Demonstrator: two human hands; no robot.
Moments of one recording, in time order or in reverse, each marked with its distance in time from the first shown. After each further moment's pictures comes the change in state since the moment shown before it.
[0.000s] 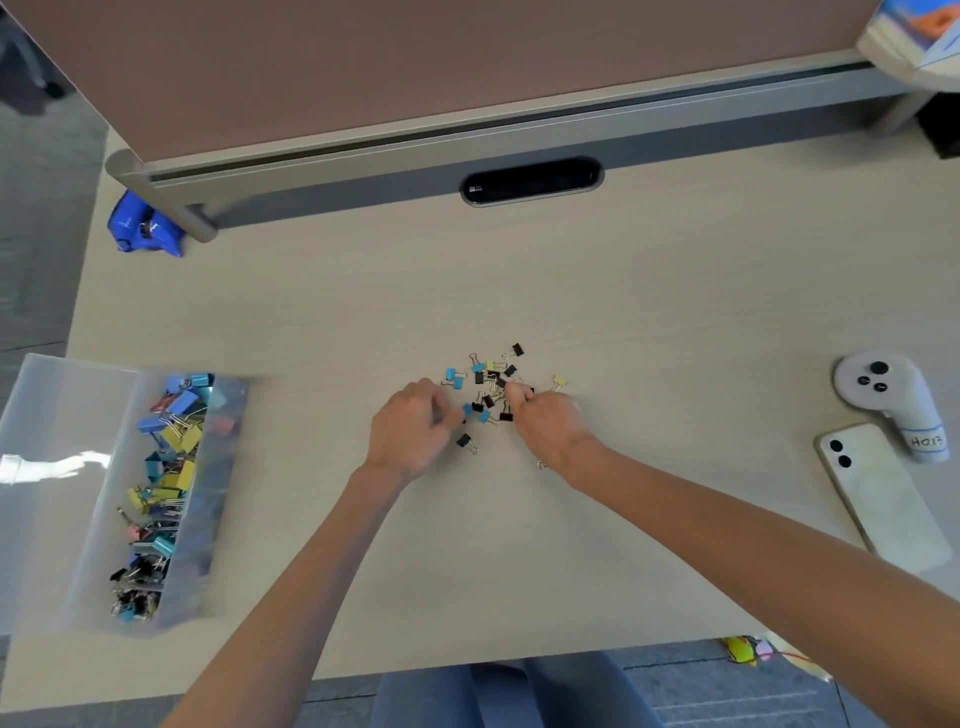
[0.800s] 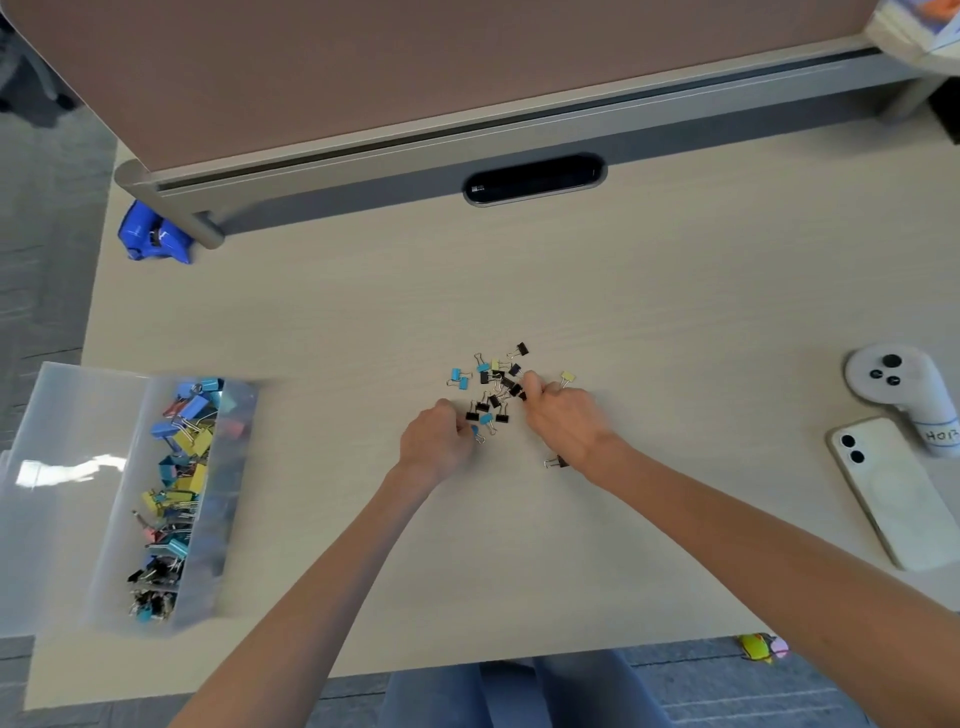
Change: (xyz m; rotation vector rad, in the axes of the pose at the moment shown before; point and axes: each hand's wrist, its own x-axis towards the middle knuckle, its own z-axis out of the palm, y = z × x) left_hand 0.003 0.014 0.018 0.055 -0.186 -0.140; right_hand 0.003 0.011 0.022 0.050 0.258 -0.086
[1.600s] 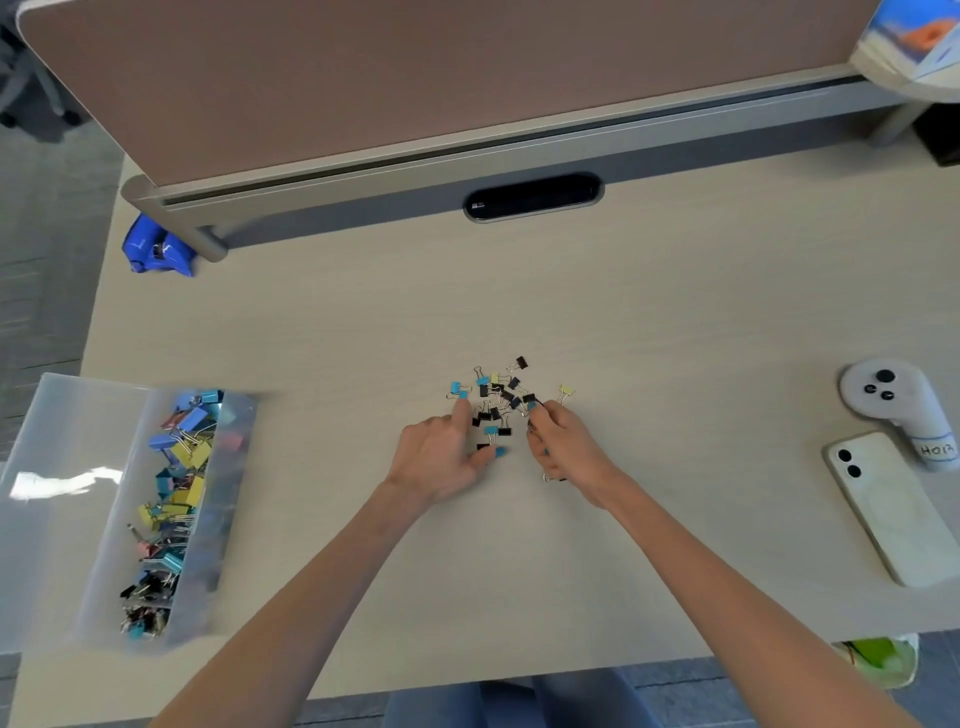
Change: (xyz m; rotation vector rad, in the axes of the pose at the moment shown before) left_hand -0.007 -0.004 -0.006 0.350 0.130 0.373; right_hand -0.025 -0.010 -0.048 1.848 -0.105 0.642
